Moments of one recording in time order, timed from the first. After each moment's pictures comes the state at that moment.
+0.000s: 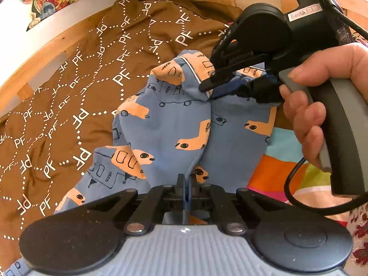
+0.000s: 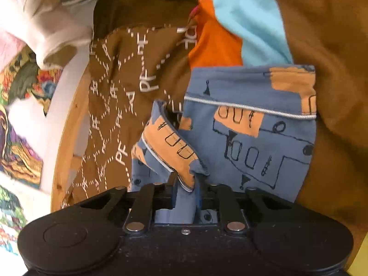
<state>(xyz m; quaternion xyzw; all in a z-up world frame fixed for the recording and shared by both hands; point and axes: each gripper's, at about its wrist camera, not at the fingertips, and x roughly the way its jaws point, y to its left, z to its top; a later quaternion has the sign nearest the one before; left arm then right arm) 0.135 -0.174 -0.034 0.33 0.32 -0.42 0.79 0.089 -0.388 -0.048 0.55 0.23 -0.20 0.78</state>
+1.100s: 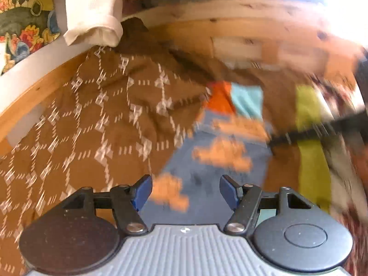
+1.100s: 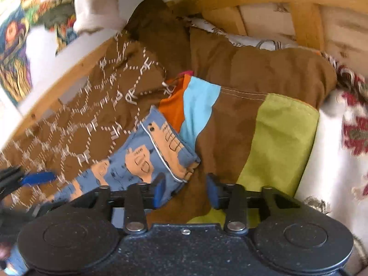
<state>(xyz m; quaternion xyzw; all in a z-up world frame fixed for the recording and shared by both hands) 0.173 -0.235 0.027 0.28 0.27 -0.52 0.76 -0.001 -0.436 -0.001 0.30 0.31 -0.19 0.88</state>
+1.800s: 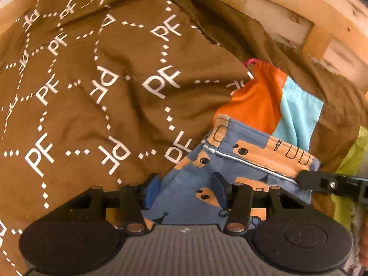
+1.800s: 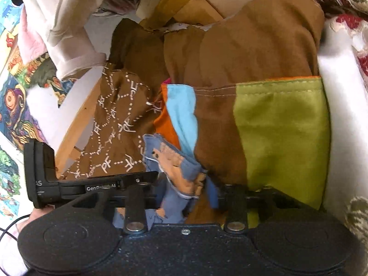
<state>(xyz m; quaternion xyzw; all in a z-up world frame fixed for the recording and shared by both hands) 0.249 -0.337 -0.045 0.26 0.42 -0.51 0.70 -0.002 -0.465 -0.038 0.44 0.23 -0.17 0.85</state>
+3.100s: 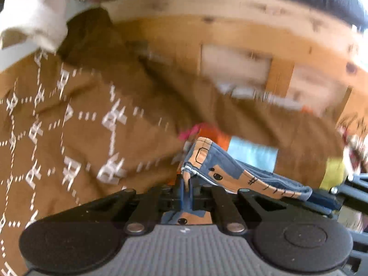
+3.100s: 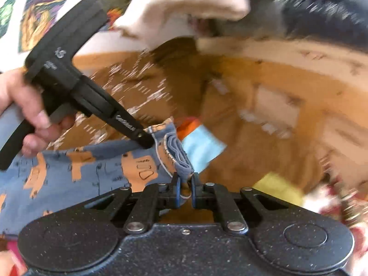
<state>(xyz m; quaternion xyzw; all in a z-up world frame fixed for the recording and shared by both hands) 0.187 -0.388 -0.001 0.24 0.30 -0.56 0.73 0.008 -0.381 0.009 0.01 0.24 -0.27 0.93</state>
